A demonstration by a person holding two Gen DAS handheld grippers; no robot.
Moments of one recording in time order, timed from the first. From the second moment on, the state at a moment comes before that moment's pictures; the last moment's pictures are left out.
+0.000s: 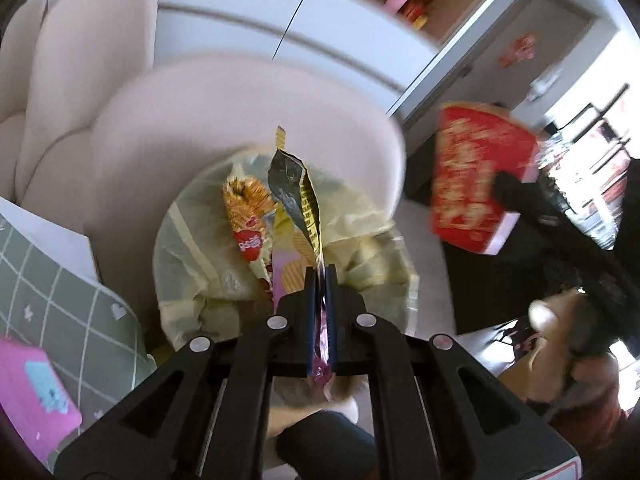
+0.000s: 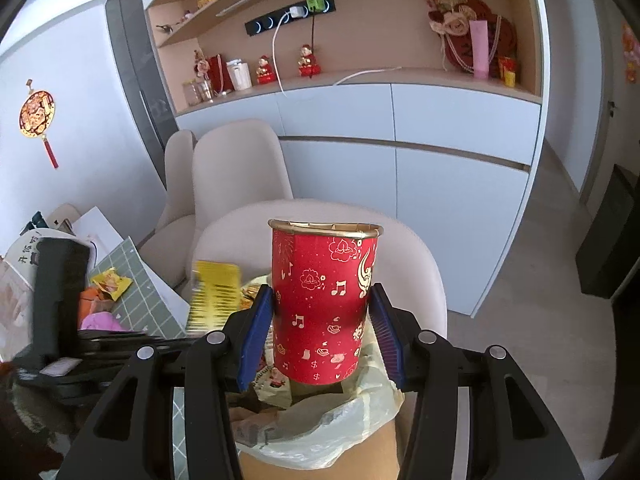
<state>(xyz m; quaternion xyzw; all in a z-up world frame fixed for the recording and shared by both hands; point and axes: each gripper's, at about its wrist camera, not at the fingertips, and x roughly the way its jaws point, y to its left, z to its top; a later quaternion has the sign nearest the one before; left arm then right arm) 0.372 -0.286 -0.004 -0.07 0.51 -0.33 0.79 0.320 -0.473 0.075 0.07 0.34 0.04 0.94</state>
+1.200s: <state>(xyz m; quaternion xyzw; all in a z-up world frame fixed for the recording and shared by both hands) 0.322 -0.186 0.030 -0.09 0.43 -0.22 0.87 0.374 -0.411 -0.042 0.09 0.47 0.13 0.87</state>
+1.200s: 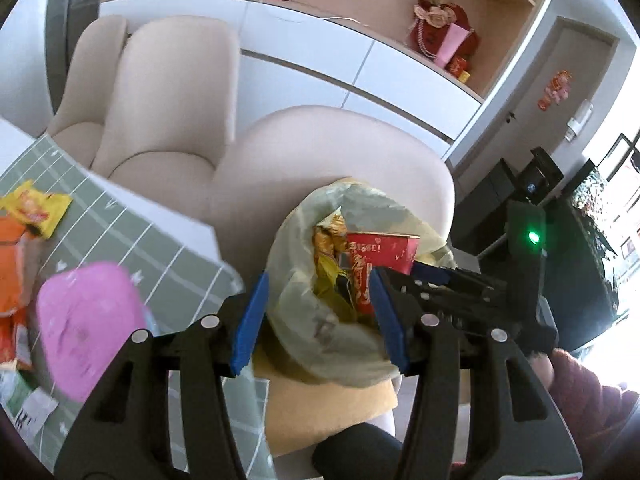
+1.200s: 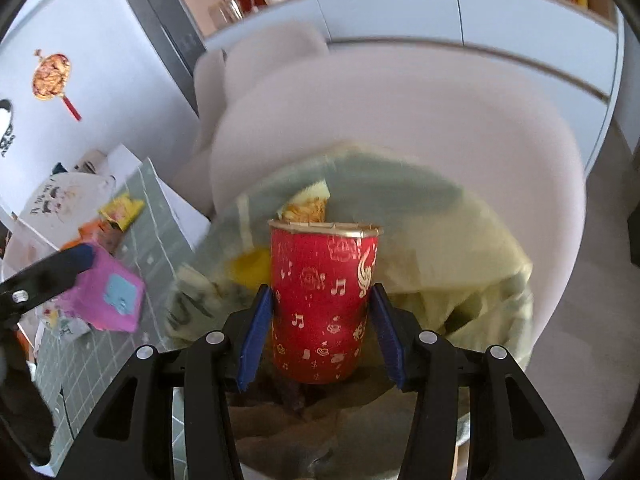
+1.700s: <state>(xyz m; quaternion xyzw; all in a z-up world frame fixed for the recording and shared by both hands) 0.267 -0.118 0.033 -0.12 0.41 -0.19 0.88 0.355 -0.393 -0.030 0.06 0.47 0.08 0.87</state>
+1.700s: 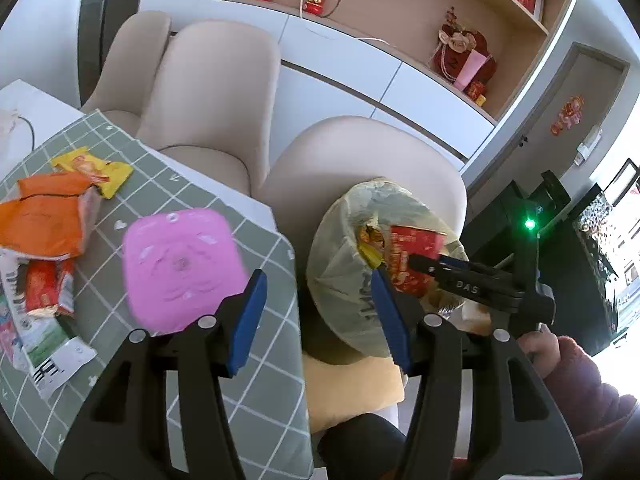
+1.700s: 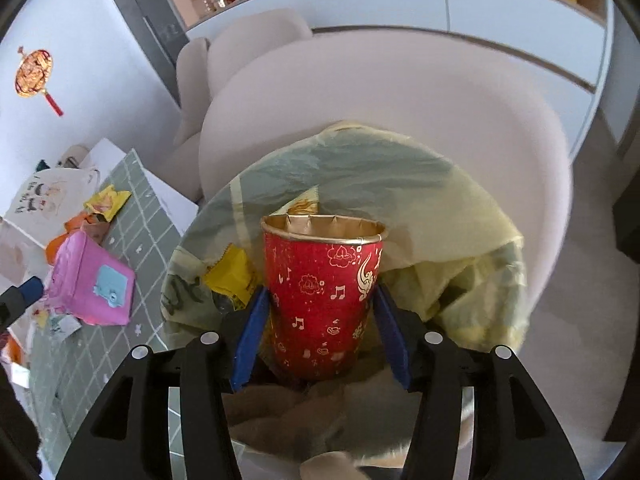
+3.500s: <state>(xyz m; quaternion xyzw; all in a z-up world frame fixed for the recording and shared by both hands) 0.291 0.136 -0.011 -0.23 0.38 0.06 0.89 0.332 -0.195 0.082 -0.12 0.31 0.21 0.92</state>
